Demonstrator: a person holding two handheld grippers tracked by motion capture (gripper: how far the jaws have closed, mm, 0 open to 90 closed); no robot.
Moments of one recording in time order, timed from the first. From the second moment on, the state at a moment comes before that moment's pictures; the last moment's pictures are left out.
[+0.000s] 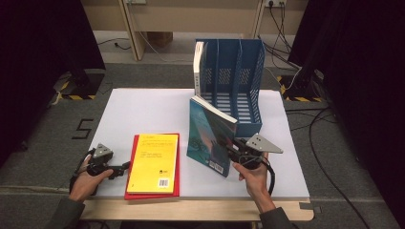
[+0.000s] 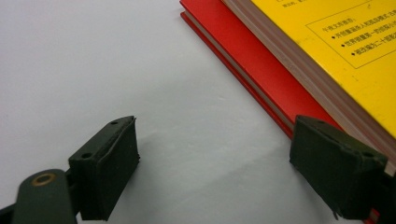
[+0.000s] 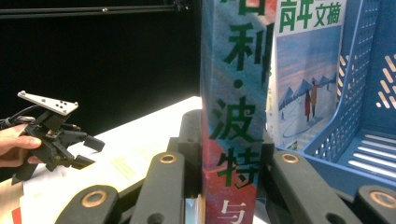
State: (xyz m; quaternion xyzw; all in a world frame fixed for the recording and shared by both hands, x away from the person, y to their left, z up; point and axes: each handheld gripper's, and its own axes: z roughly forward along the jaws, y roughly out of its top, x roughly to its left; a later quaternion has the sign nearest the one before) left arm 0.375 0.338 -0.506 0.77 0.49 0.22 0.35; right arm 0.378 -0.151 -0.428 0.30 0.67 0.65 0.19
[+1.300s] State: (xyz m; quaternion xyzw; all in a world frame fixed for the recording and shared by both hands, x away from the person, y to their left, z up) left arm 0.378 0.347 -0.507 0.75 0.52 0.23 0.34; right arm 0.349 -0.151 -0.434 0.29 0.68 0.65 0.20
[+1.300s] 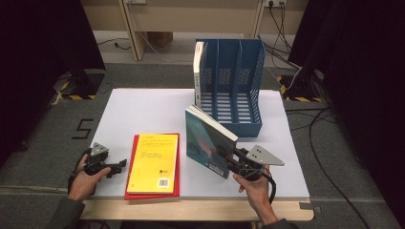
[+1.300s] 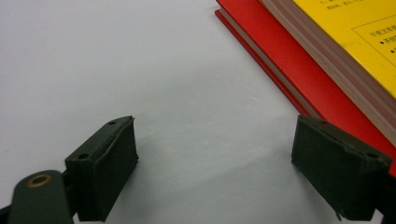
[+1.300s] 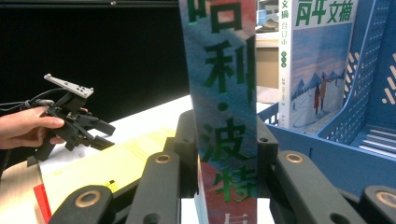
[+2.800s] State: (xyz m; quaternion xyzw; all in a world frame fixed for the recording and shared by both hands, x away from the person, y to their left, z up) left arm 0.378 0.346 -0.507 0.75 0.52 0.23 0.34; right arm 0.374 -0.122 -0.435 0.28 0.66 0.67 0.18
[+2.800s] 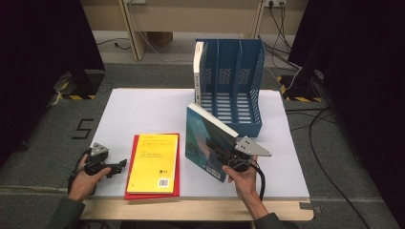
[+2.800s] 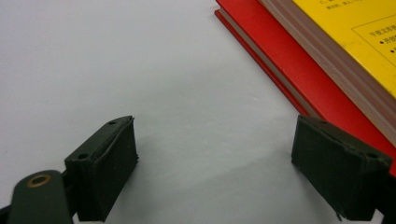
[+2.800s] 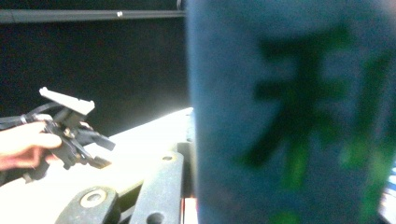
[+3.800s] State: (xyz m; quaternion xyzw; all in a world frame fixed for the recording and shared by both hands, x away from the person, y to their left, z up) left arm 0.377 0.346 -0.507 0.75 0.52 0.23 0.34; right arm 0.373 -0.165 -0.372 0.32 0.63 0.67 0.24
